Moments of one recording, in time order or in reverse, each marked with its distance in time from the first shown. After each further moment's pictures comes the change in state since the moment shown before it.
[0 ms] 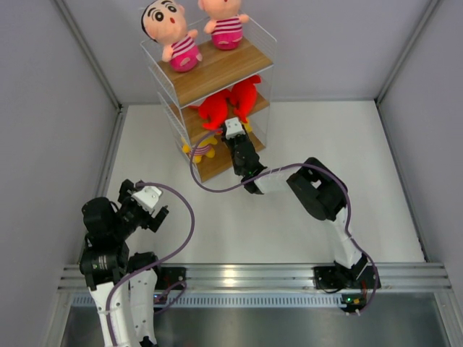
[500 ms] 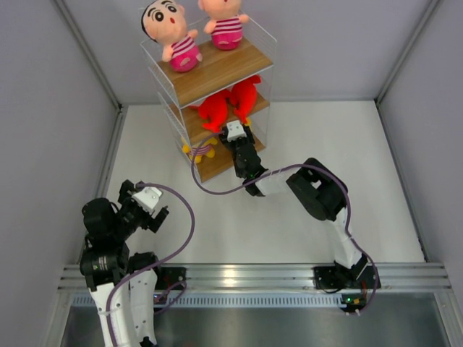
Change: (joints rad) left arm 0.000 -0.006 -0.004 0.000 0.000 0.001; right arm 0.000 -0.002 -0.034 0.040 0.000 -0.003
